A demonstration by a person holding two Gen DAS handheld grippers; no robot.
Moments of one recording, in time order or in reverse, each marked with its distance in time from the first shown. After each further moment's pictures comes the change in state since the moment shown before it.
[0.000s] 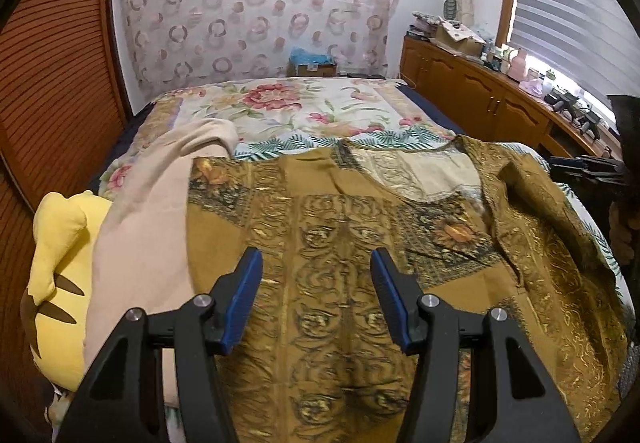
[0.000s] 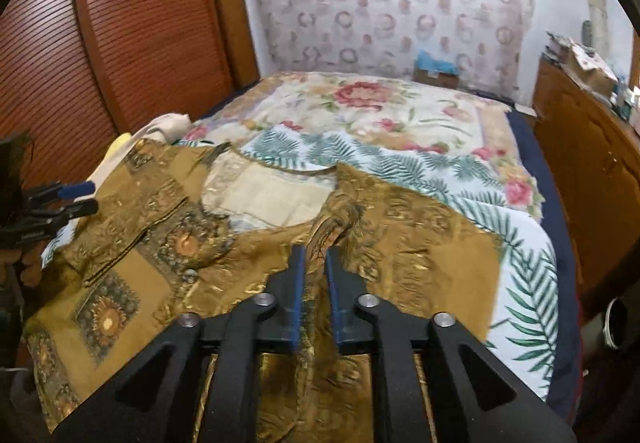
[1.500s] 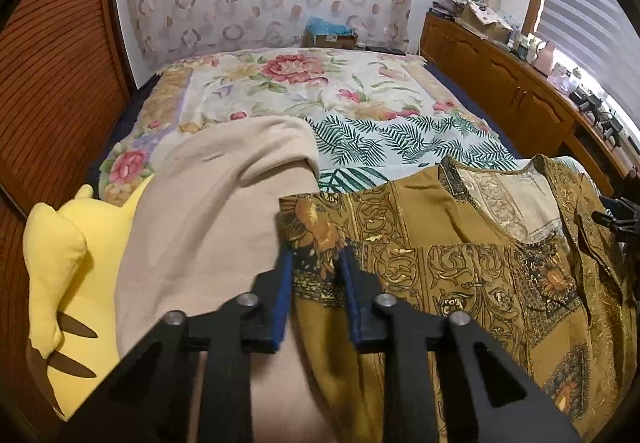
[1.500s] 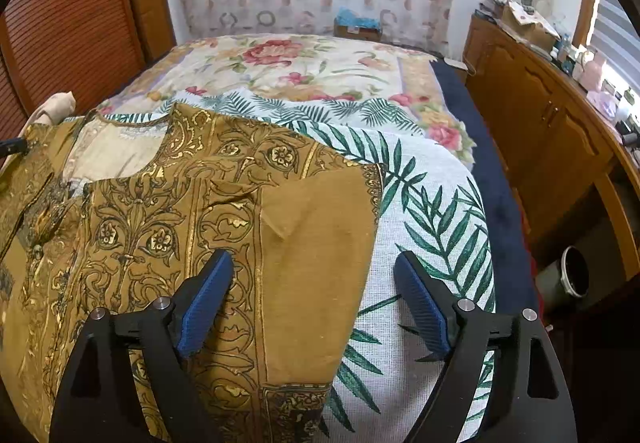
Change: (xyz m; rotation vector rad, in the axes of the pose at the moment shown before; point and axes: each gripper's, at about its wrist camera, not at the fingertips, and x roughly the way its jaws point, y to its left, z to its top) left arm 0.080 0.084 0.049 -0.024 0.119 0.003; right arm 0.040 -0.096 -0.036 0.115 0.129 -0.264
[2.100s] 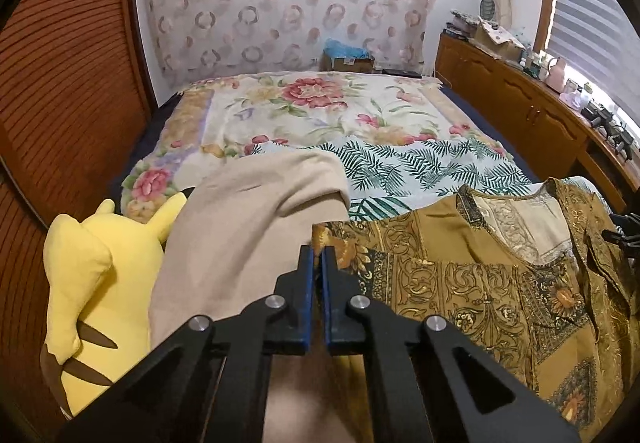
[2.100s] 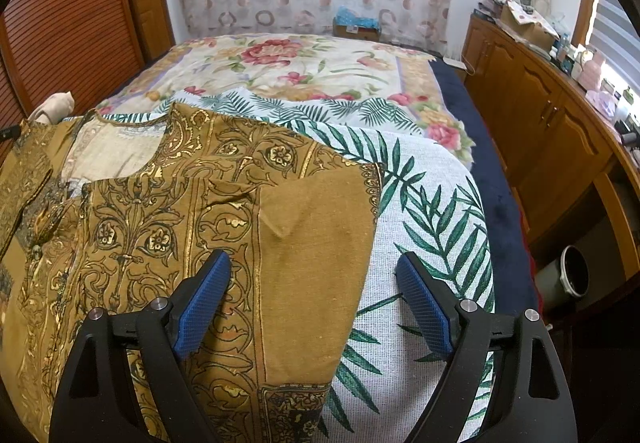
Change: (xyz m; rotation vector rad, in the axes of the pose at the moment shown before) left arm -0.011 0.016 0.005 -0.023 -0.078 0.063; right arm 0.000 -0.001 -0.001 -0.002 0.000 -0.002
